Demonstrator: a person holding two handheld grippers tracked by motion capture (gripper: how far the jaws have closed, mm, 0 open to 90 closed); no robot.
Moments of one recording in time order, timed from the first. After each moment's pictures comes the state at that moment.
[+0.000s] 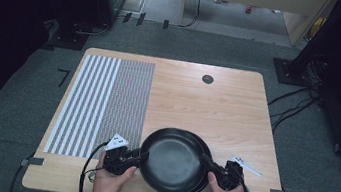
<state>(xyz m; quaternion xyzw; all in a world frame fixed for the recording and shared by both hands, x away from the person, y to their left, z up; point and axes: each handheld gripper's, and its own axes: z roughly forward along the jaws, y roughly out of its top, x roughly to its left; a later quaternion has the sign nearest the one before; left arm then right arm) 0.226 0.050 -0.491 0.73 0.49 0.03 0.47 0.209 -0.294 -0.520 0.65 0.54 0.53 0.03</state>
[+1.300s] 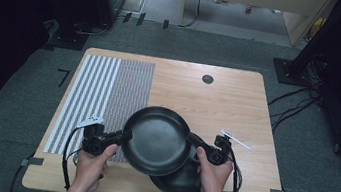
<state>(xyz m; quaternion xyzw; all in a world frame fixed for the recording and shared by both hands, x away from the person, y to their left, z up) 0.261 0.108 -0.444 0.66 0.55 0.01 0.51 0.262 -0.251 -0.467 0.66 0.52 0.54 -0.05</state>
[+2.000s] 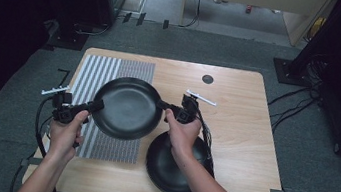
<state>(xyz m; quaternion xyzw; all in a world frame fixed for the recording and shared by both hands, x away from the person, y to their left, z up) 0.325 0.196 -0.419 0.61 0.60 0.04 0.52 0.359 -0.156 -0.433 0.64 0.55 0.53 -0.07</state>
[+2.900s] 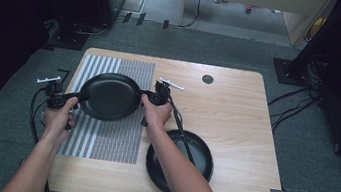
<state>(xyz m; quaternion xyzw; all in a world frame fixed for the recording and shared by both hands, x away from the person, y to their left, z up) 0.394 0.258 -0.482 0.58 0.65 0.05 0.49 0.445 -0.076 -0.496 0.67 0.55 0.49 -0.09</state>
